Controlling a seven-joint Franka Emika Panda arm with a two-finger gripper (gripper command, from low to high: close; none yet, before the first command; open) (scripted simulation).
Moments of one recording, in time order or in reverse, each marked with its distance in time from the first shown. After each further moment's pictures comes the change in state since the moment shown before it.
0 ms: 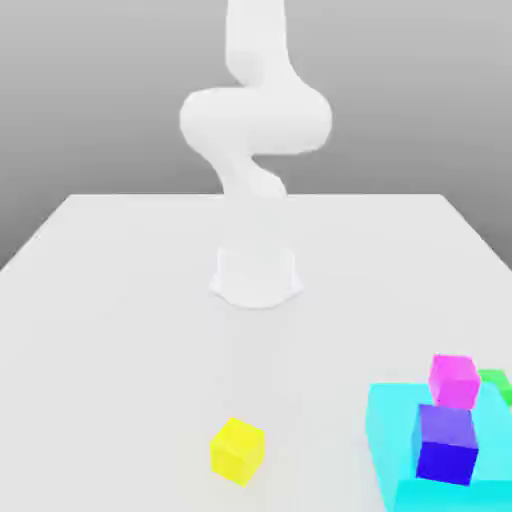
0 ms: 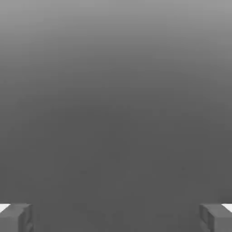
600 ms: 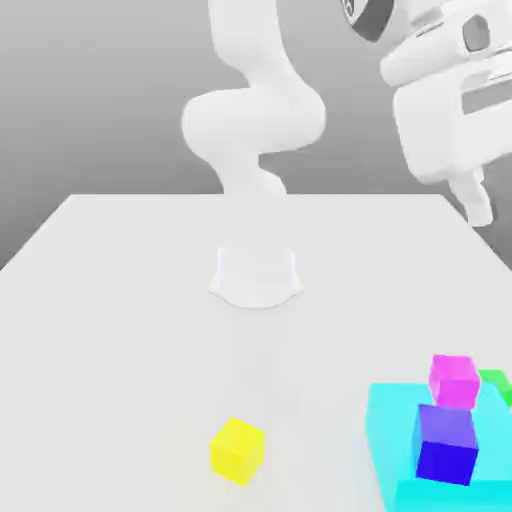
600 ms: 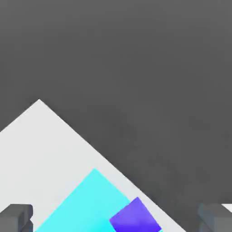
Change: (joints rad) arm 0.408 0.517 0.003 -0.097 0.242 0.190 -0.527
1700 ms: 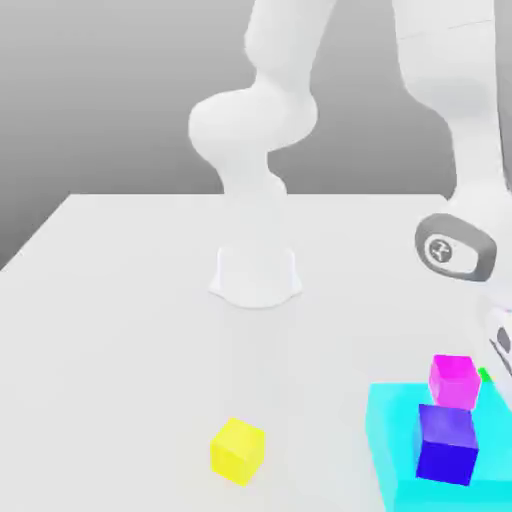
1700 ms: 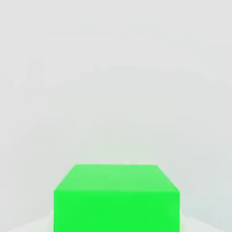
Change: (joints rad) arm 0.291 0.539 0.051 -0.091 -0.319 0.312 -0.116
